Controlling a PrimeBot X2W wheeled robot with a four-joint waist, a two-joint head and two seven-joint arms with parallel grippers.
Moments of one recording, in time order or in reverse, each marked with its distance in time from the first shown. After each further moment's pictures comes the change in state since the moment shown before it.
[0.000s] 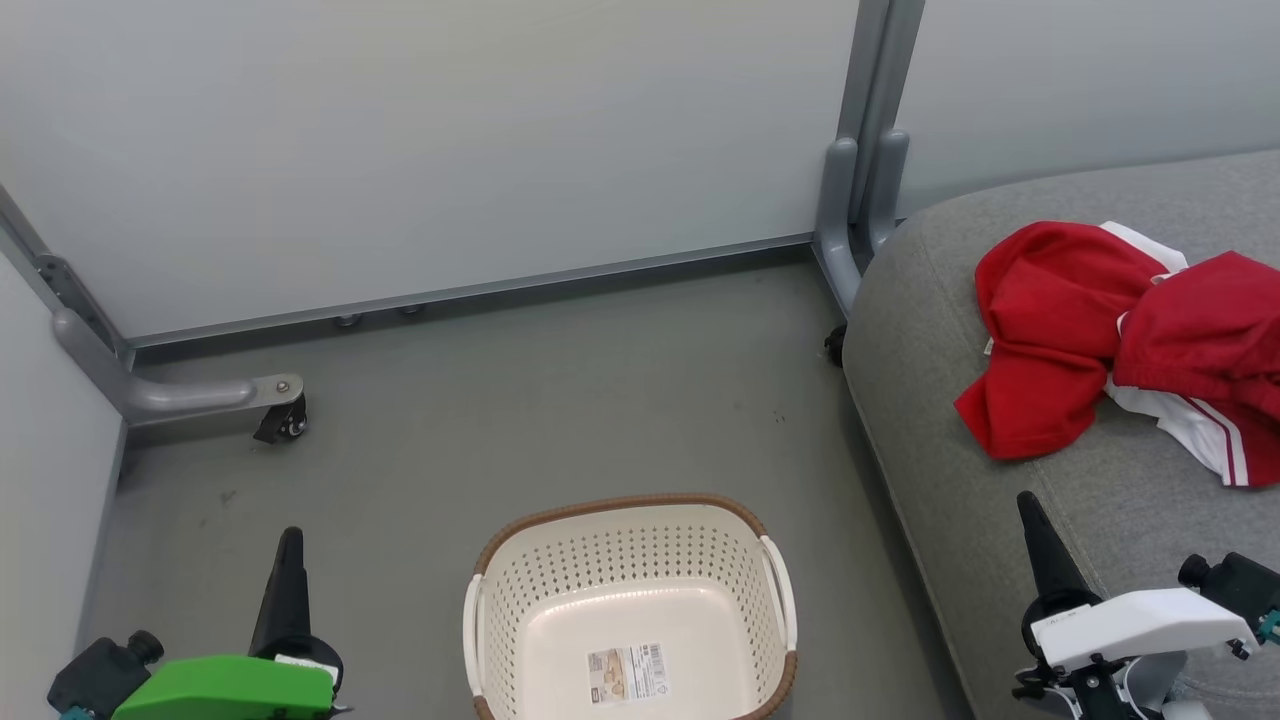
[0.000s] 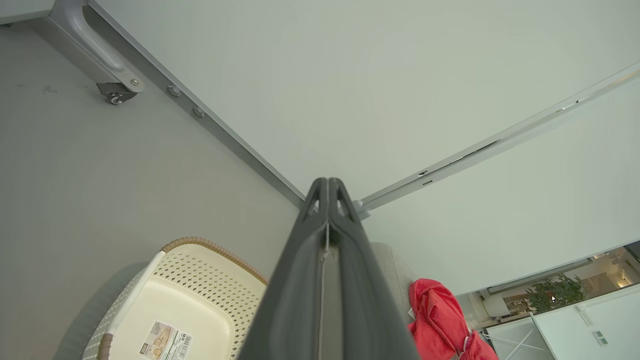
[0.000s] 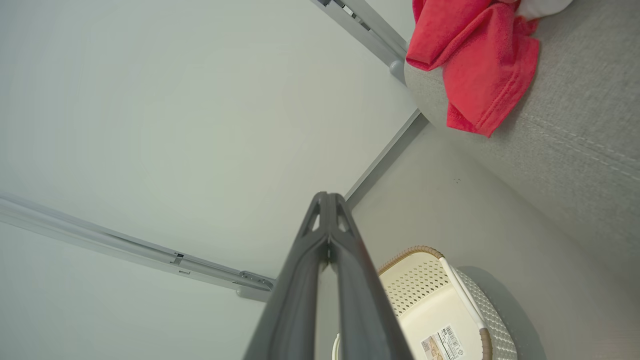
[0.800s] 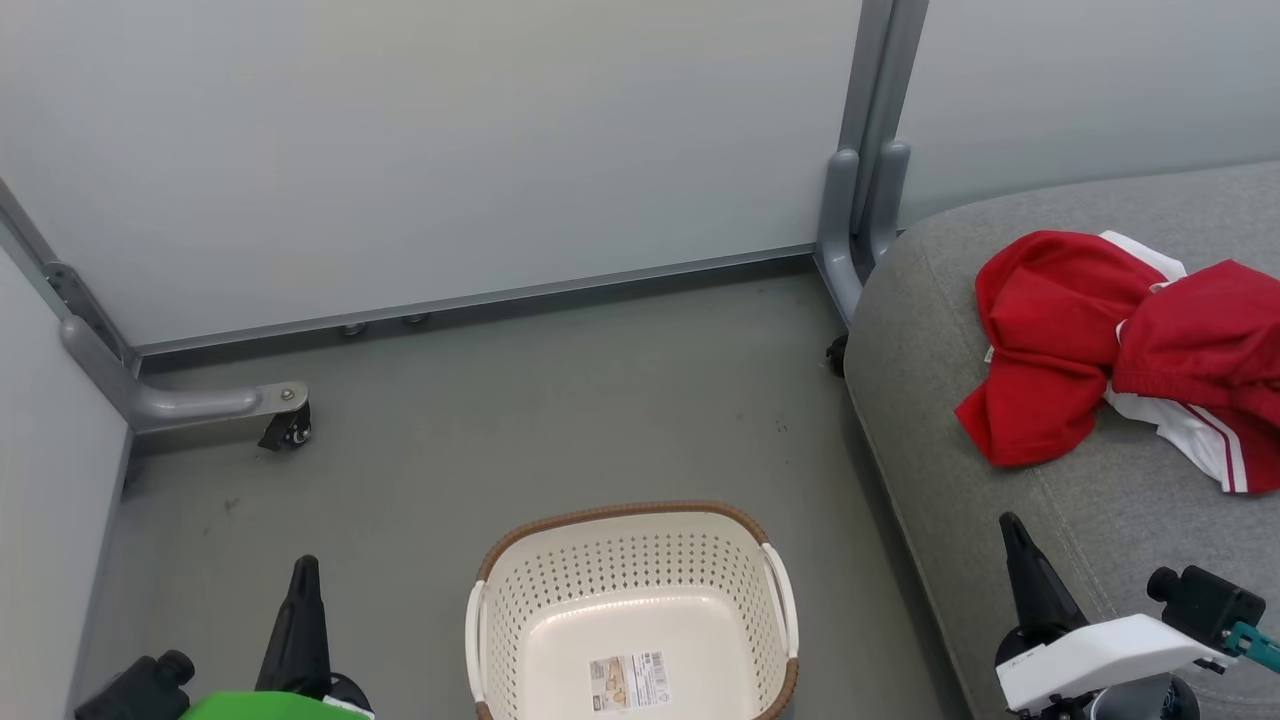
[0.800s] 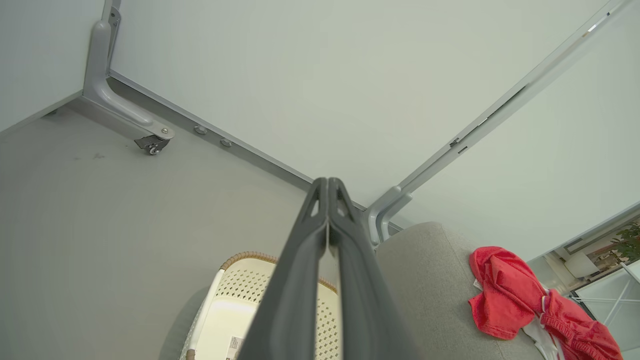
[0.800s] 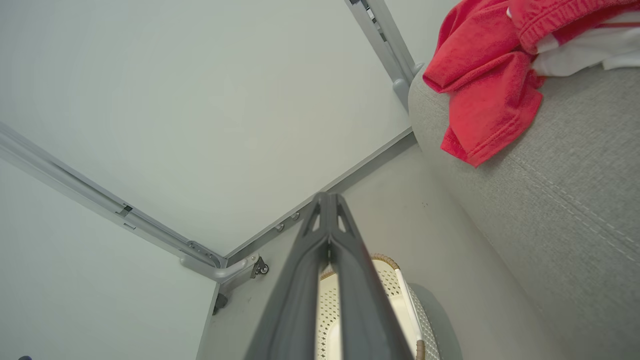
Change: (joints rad) left arm 0.064 -0.005 -0.023 -0.023 0.301 0.000 -0.072; right arm 0.043 0.000 0.041 -0.016 -0.296 0.000 -0.074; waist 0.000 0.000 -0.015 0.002
